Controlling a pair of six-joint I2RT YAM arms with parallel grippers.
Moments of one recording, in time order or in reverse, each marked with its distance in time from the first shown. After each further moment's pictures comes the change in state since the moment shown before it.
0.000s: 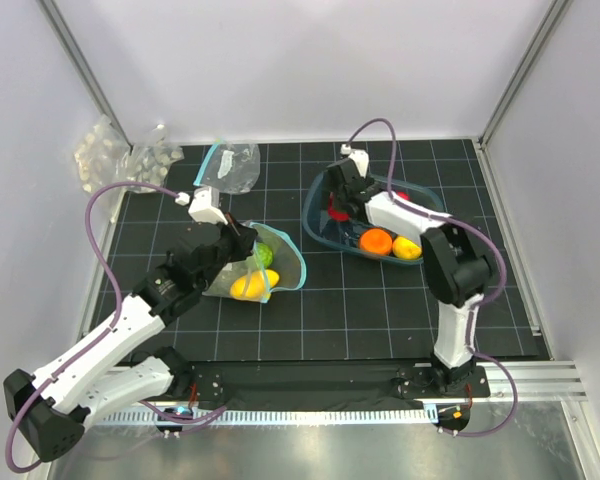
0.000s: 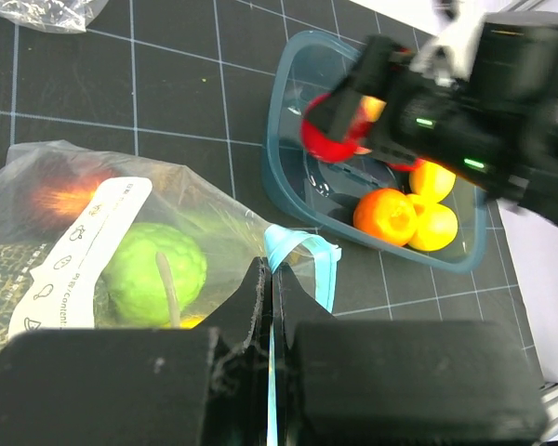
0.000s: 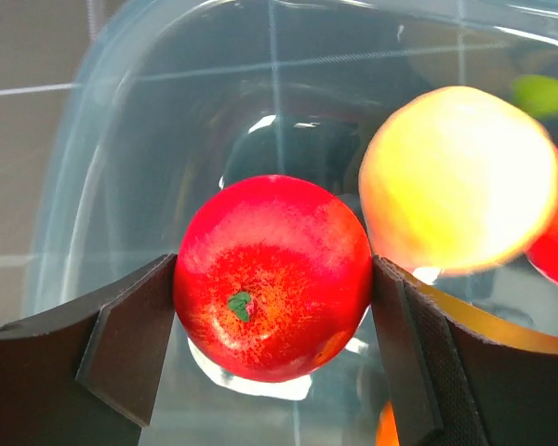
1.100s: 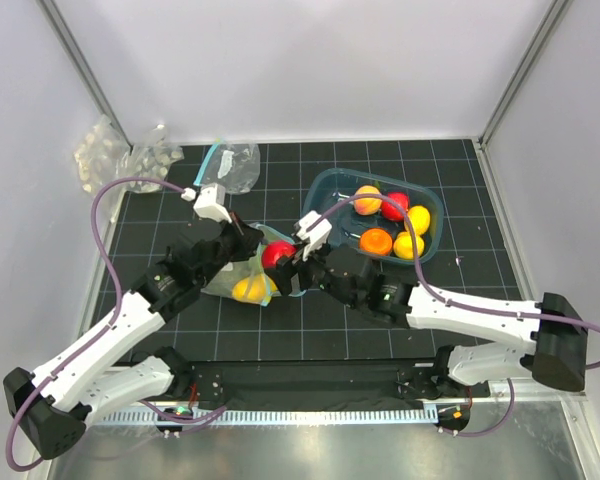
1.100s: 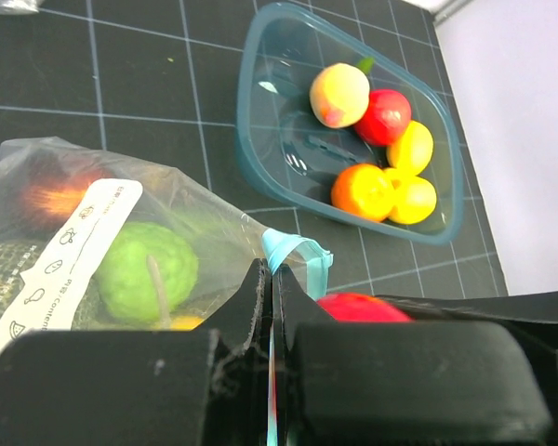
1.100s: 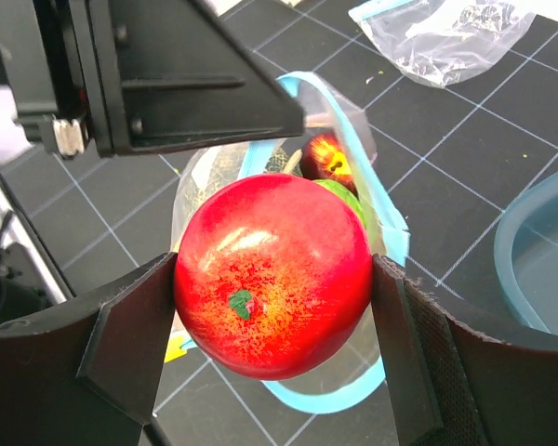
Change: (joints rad) left arm 0.000 0.021 0.045 -0.038 0.080 0.003; right arm 0.609 -0.752 -0.568 0.422 -0.100 -0.257
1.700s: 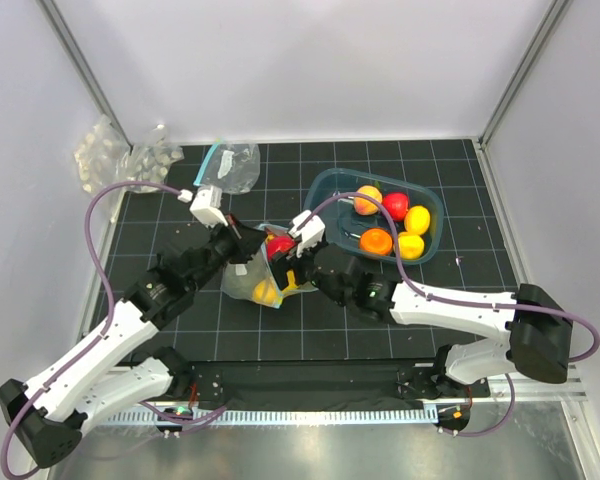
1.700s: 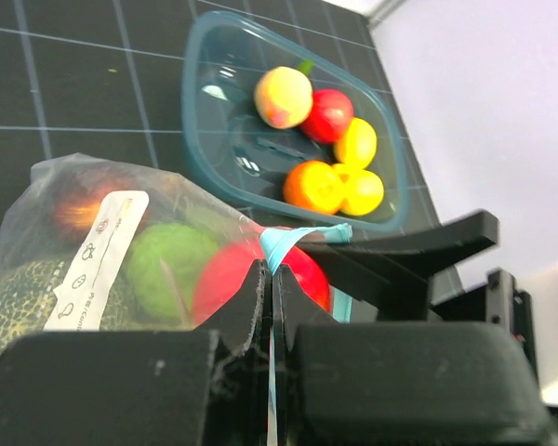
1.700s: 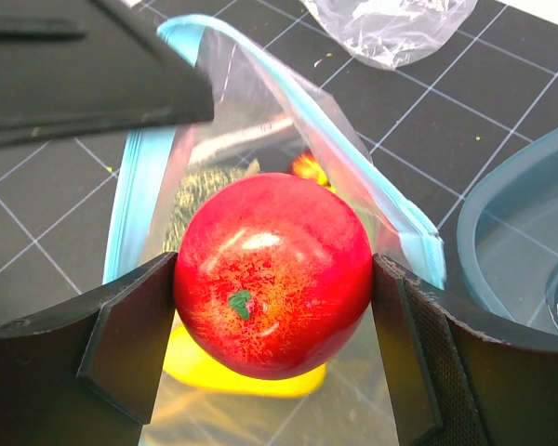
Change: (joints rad) left arm 0.000 -0.066 -0.024 0.048 0.092 -0.003; right arm -0.002 0.116 -0.006 0.069 0.110 -0.044
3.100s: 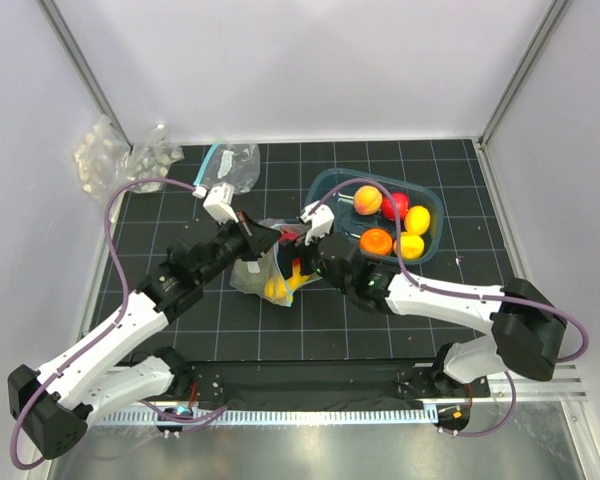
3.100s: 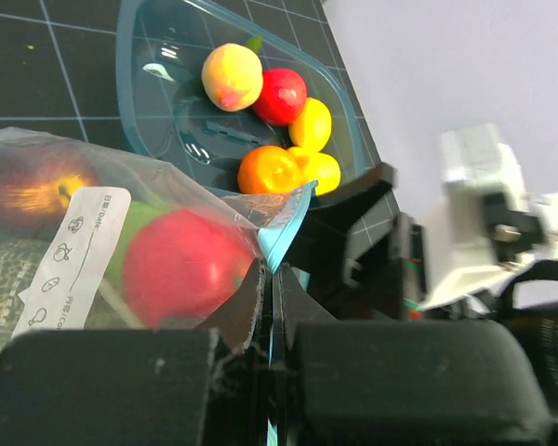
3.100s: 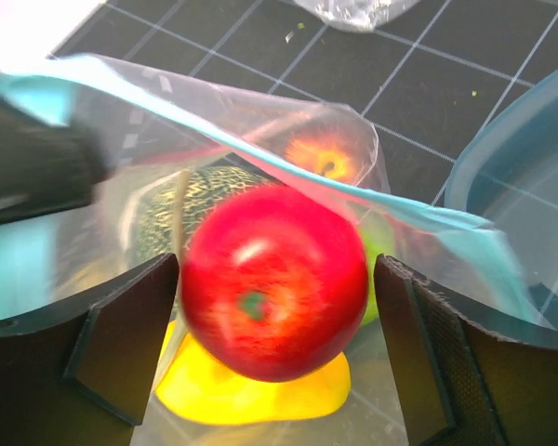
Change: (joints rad) left arm 0.011 0.073 -0.029 0.137 0.147 -0.049; right arm -0.124 0.063 -0.032 0.046 -0.085 0.123
